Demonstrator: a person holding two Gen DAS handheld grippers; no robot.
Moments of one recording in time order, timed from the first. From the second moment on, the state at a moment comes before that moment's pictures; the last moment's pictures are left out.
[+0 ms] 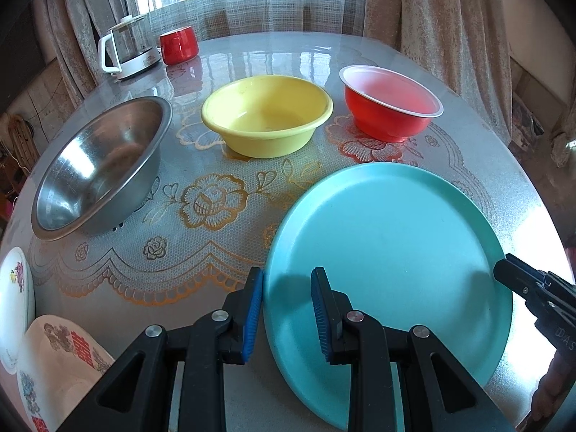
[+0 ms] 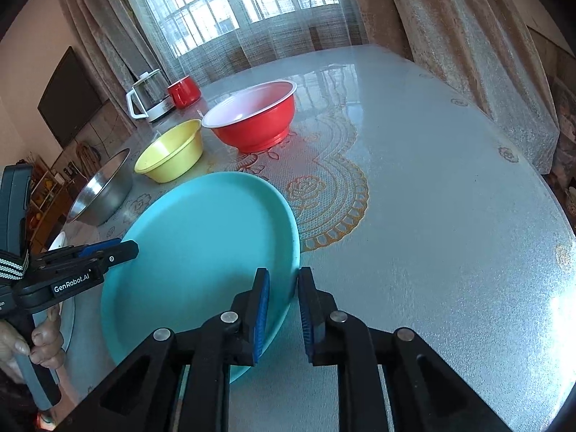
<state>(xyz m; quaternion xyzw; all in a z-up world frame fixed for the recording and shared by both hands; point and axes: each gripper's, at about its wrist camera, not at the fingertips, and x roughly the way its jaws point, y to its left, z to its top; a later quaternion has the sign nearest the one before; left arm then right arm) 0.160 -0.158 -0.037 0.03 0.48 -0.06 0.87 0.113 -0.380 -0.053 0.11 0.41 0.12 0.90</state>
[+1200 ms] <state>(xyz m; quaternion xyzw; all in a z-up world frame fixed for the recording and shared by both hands) 0.089 -0.029 0.022 0.00 0.39 -0.06 0.92 0.088 -0.265 -0.013 0.19 0.38 0.15 0.89</state>
